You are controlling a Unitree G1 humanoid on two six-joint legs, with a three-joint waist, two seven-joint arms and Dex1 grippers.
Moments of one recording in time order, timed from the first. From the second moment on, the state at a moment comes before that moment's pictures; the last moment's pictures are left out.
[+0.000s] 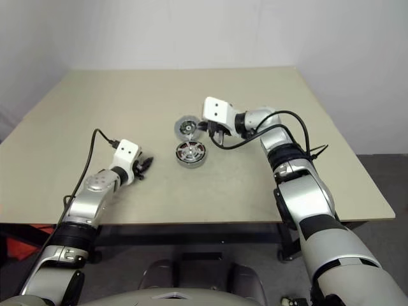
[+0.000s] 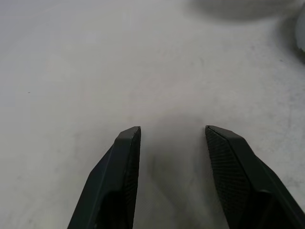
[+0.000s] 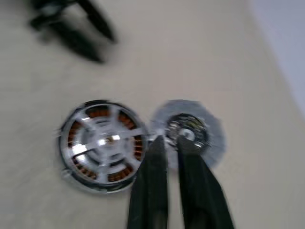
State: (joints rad) left arm -0.34 0.37 -0.01 0.26 -0.02 0.30 -0.38; right arm -1.12 -0.33 0.27 1.05 -0.14 -0.45 1.14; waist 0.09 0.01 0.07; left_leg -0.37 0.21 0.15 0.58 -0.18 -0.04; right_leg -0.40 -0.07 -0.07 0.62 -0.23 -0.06
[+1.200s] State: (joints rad) left arm -0.31 0.37 0.01 0.21 -0.03 0.32 -0.38; right arm -1.28 -0.22 0.53 1.31 -0.53 -0.67 1.11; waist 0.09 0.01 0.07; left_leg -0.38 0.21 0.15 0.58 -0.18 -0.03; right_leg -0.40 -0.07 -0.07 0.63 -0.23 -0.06
